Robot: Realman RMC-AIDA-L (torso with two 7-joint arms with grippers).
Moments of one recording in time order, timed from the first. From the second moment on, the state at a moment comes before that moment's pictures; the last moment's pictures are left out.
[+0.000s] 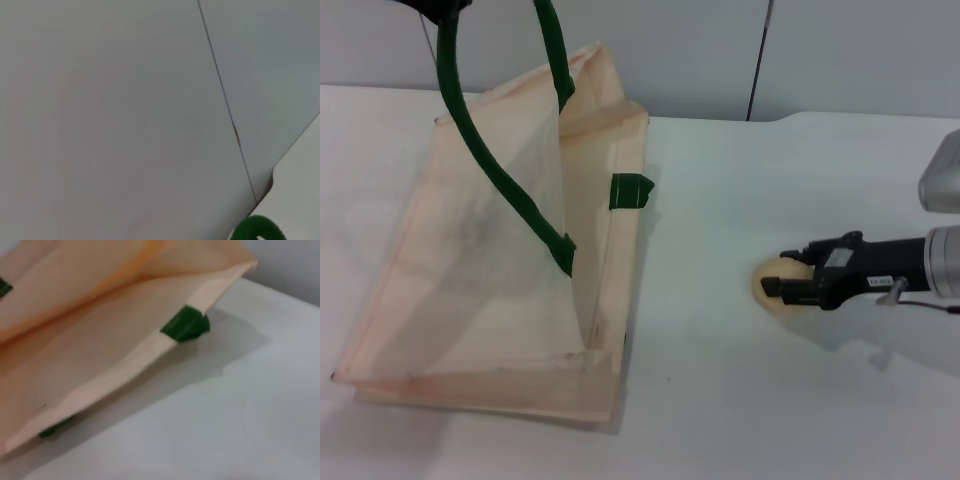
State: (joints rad) left arm -0.50 -2.03 1.03 1.85 -0.74 -1.40 0.87; right arm 0.76 2.02 2.31 0.39 -2.18 1.16 -1.68
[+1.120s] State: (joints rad) left arm -0.52 -2.03 1.03 1.84 -0.75 -1.40 0.88; right arm 0.80 2.03 2.04 0.55 -1.78 1.31 -1.72
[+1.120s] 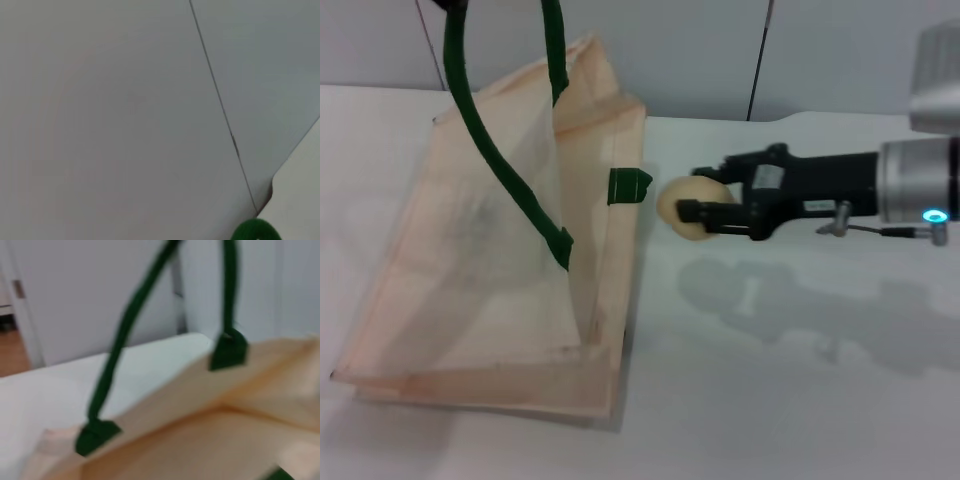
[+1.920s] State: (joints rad) left arm -0.57 -2.03 1.07 1.87 -0.80 -1.40 0.86; right arm 0.92 2.03 1.69 0.47 -1.42 1.09 -1.92
